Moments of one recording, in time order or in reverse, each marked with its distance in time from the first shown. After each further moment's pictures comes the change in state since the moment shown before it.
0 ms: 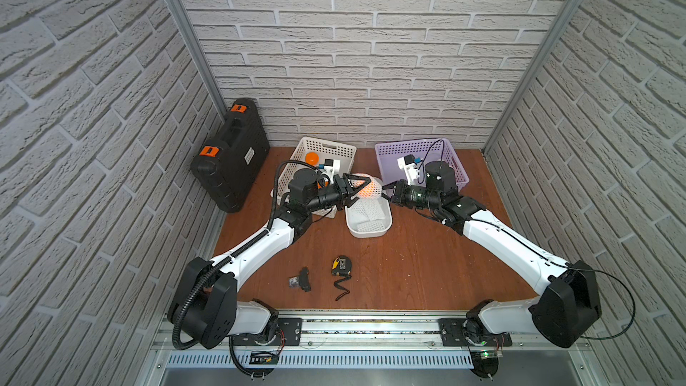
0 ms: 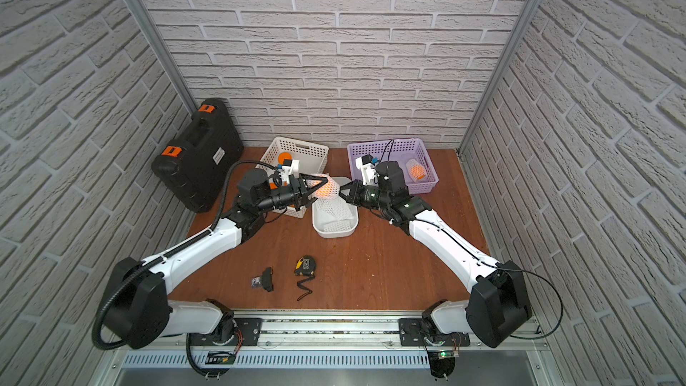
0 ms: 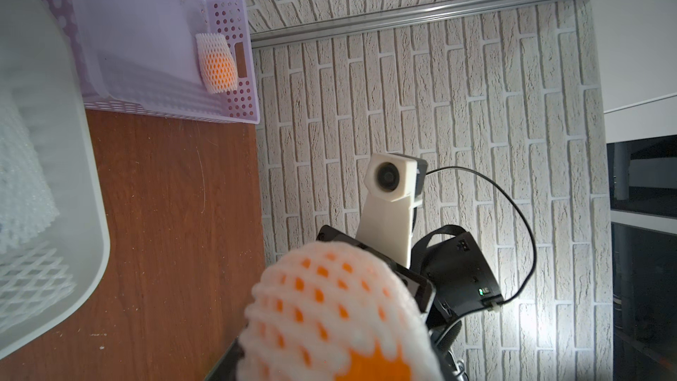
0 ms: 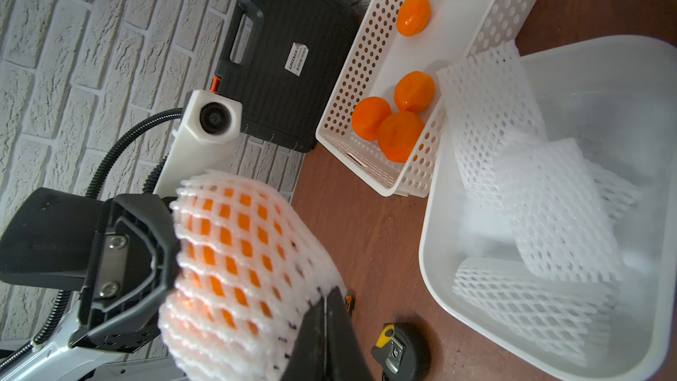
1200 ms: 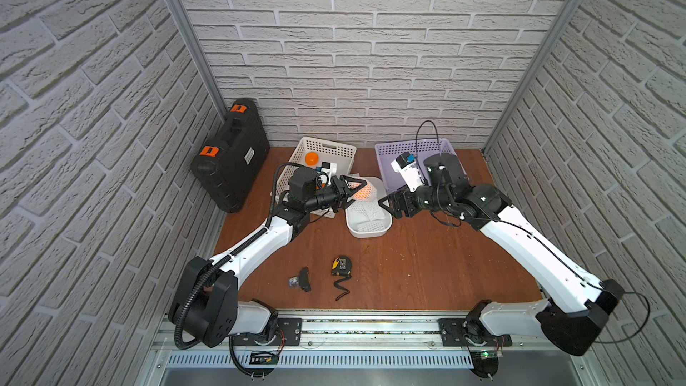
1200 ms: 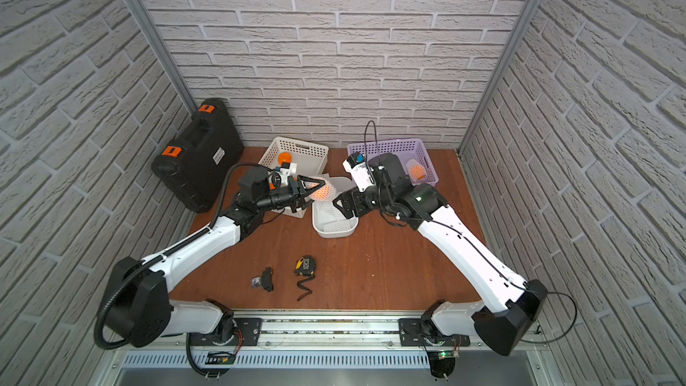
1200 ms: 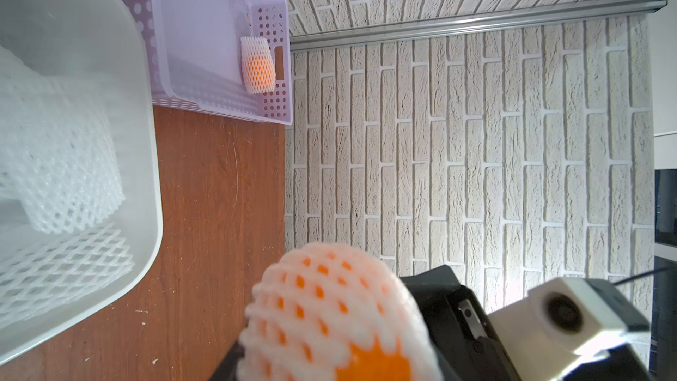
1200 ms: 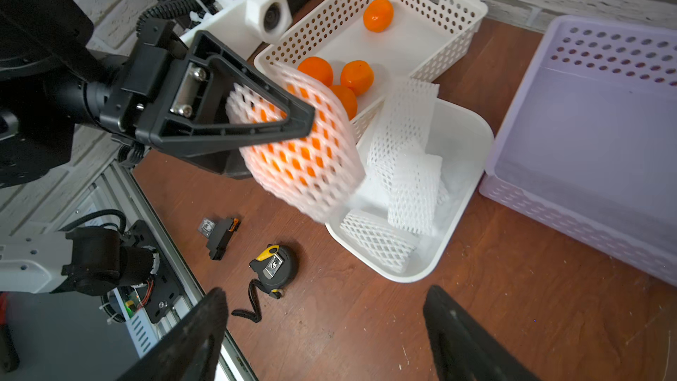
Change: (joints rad) left arm 0.040 0.006 0.009 -0.111 0.004 0.027; right arm 0.104 -0.101 0.306 -0.658 0.325 -0.585
